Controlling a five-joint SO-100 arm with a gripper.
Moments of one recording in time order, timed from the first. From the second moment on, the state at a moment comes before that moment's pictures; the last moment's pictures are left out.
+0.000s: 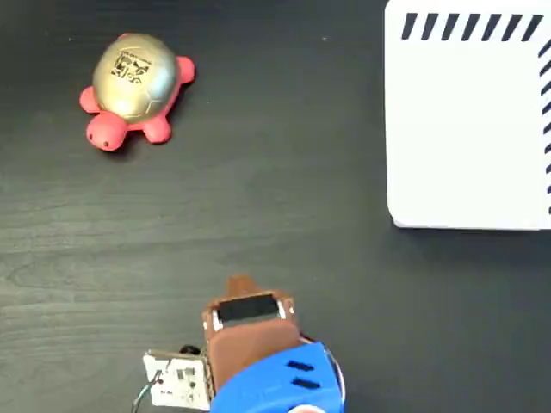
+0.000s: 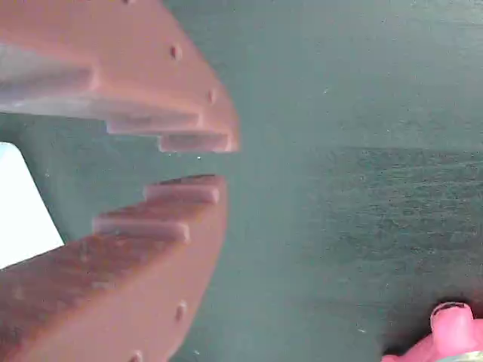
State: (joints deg) arm -4.7 185.8 168.0 72.9 1.1
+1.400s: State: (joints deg) arm -8.4 178.3 167.8 68.3 -2.1
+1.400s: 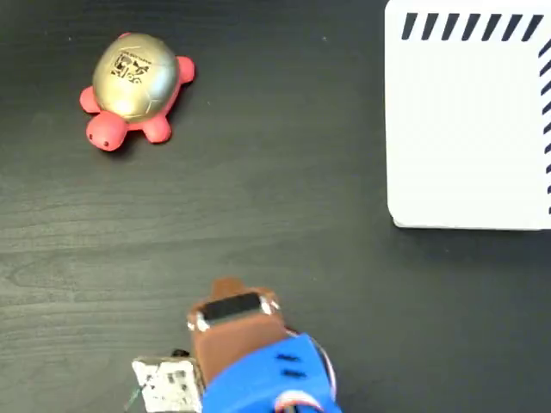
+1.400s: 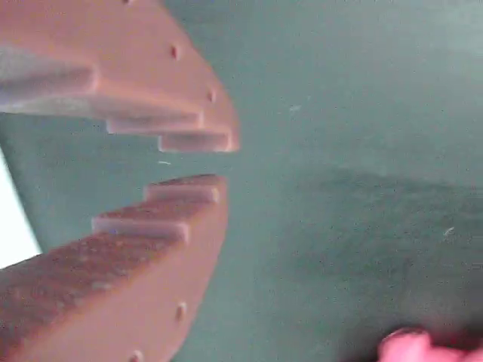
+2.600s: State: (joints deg) arm -11.0 80.3 72.7 87.8 -39.5
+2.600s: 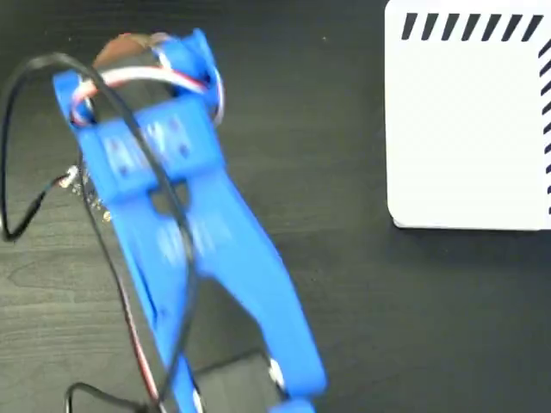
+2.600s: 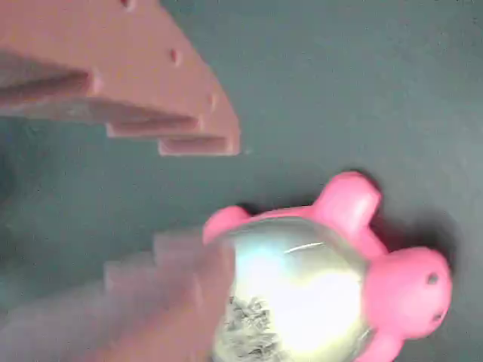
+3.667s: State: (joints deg) arm -8.8 56.6 56.2 86.4 -54.1
